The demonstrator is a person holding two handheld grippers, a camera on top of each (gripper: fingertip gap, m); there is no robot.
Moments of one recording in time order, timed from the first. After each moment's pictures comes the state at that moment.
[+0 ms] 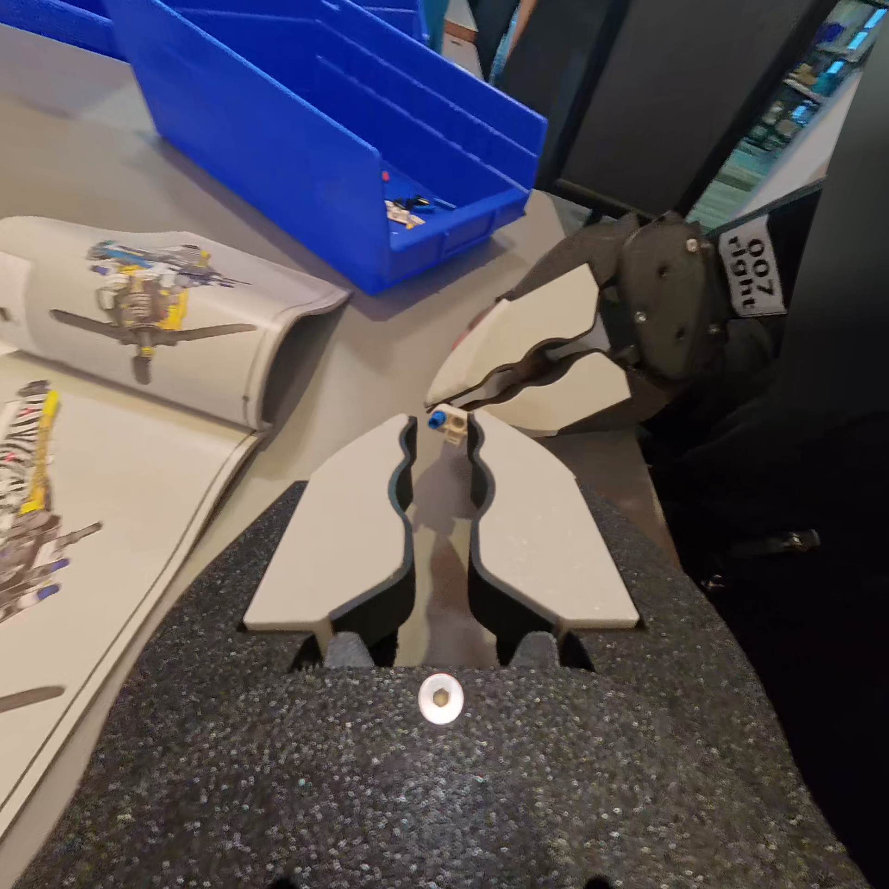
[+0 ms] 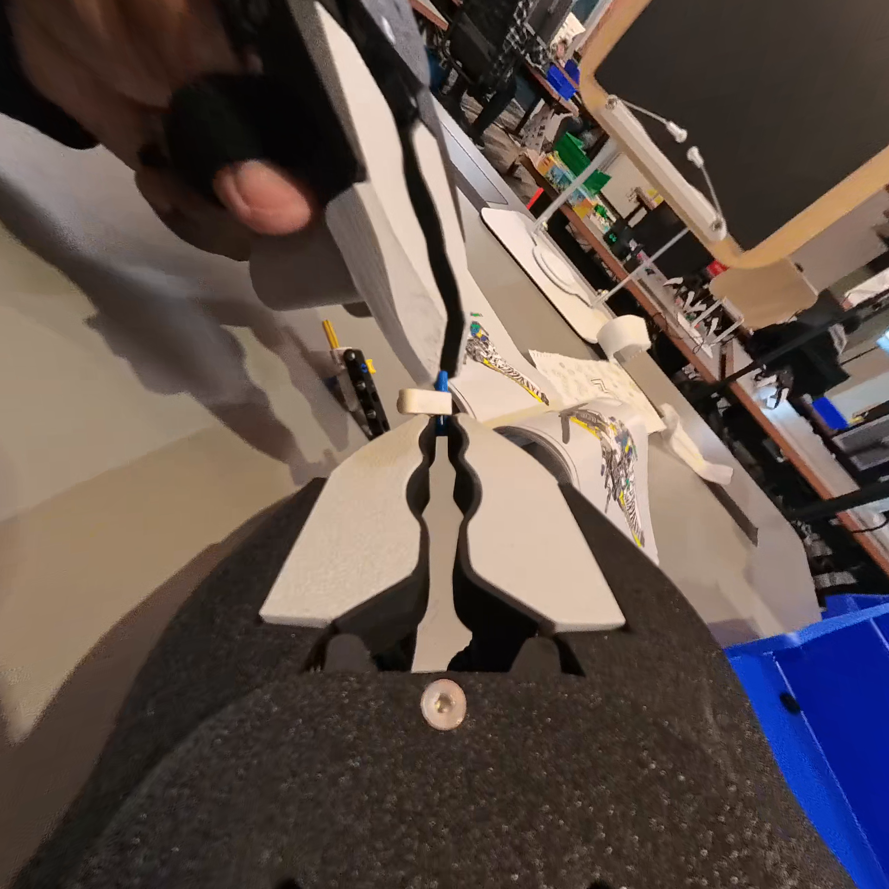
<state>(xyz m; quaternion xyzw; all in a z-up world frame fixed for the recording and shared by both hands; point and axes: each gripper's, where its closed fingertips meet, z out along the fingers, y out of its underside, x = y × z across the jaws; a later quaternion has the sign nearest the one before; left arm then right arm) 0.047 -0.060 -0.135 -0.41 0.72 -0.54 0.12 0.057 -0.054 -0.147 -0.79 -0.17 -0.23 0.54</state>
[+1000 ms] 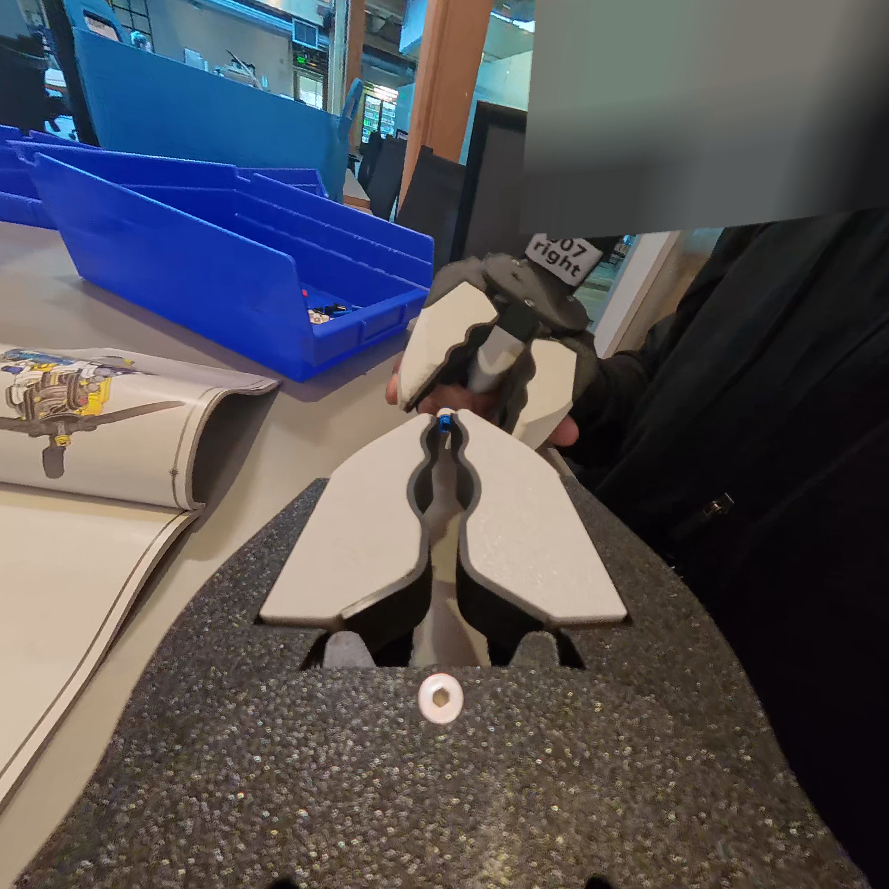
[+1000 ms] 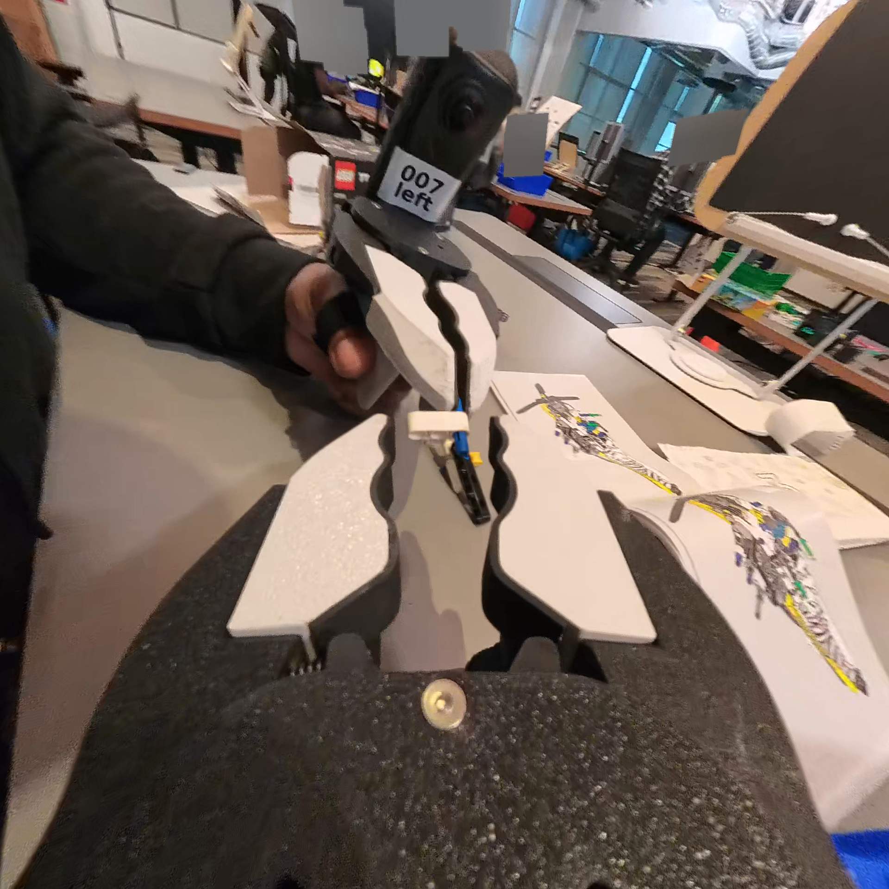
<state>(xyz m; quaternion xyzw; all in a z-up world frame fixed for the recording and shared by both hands) 0.028 -0.074 -0.115 -0.30 0.67 -0.67 0.12 0.021 -0.065 -0.120 -0.73 -0.20 0.01 0.65</state>
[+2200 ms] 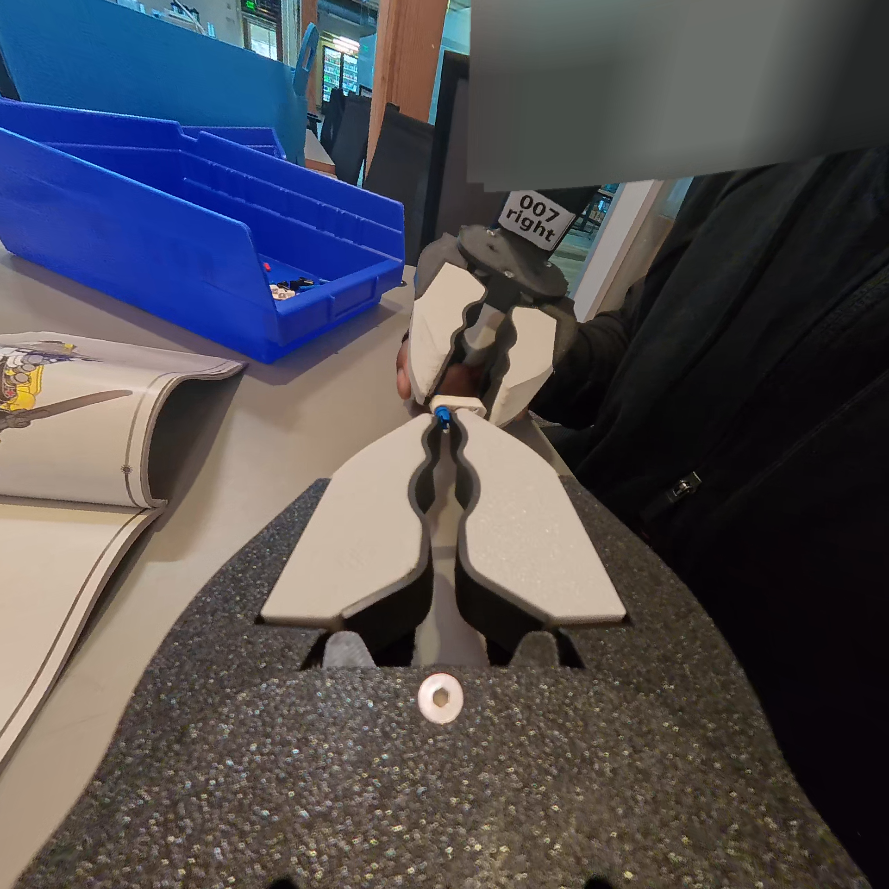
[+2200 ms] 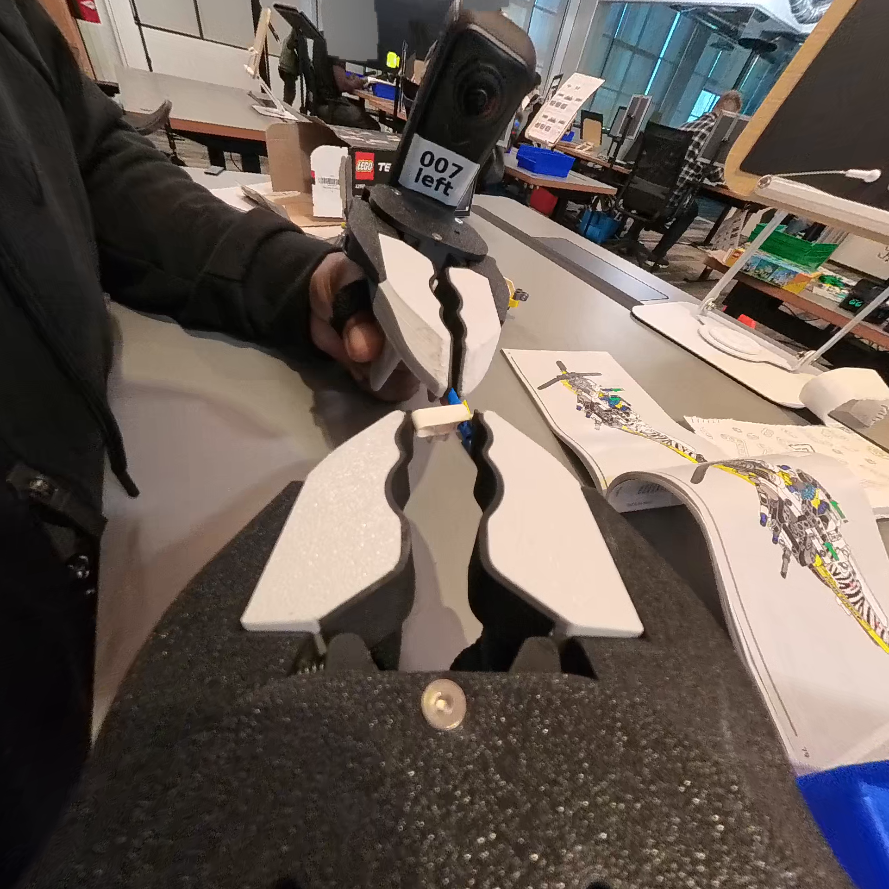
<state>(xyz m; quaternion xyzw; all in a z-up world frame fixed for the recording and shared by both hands) 0.021 -0.084 -0.124 -0.28 0.69 -0.66 0.10 0.019 -0.083 -0.128 -0.74 -0.20 0.05 0.64</state>
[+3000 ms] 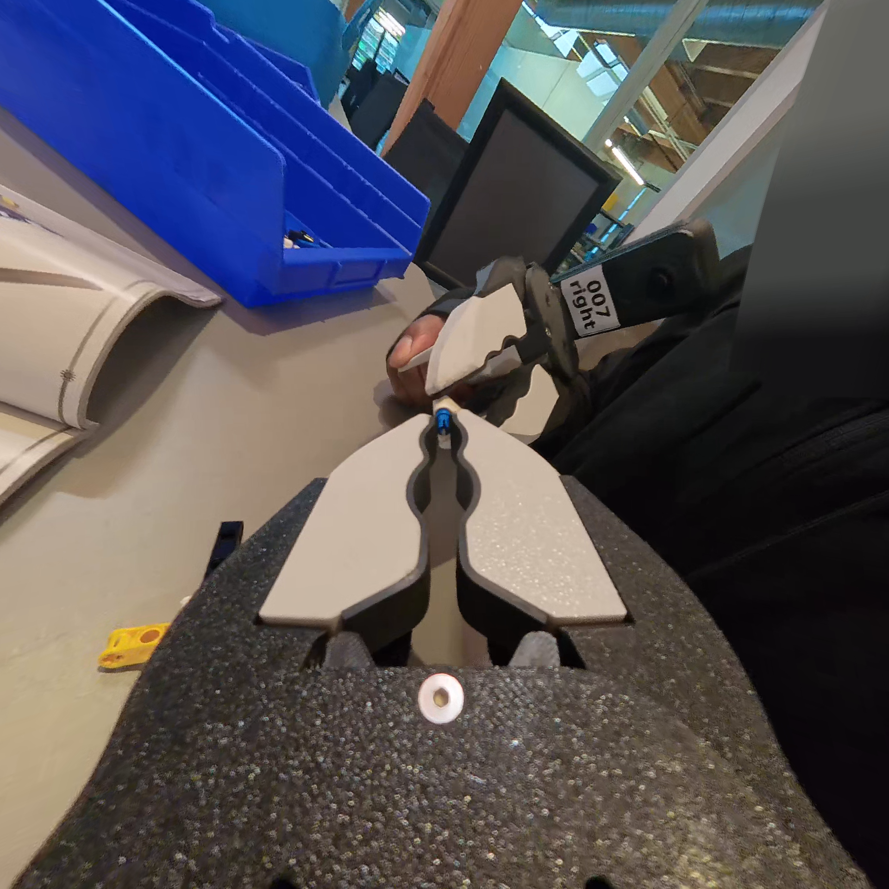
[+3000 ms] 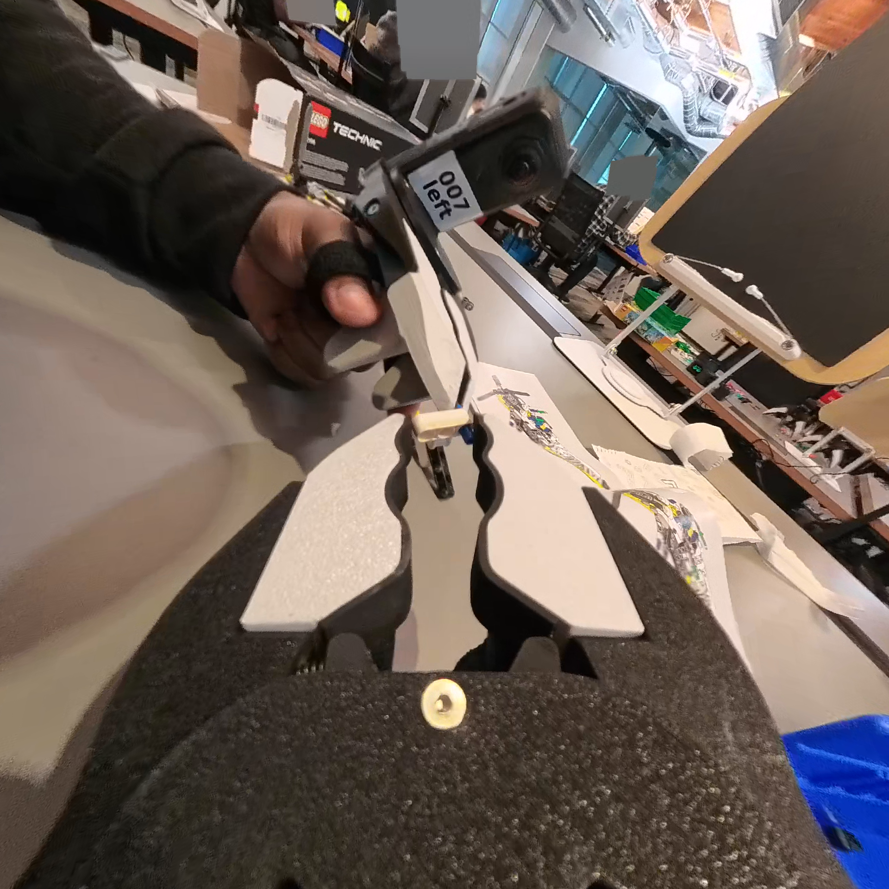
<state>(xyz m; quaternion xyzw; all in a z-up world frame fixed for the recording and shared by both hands) 0.029 -0.086 -0.126 -0.40 0.63 -0.67 -0.01 0.024 -0.077 -0.127 -0.72 -0.25 -0.10 0.64</state>
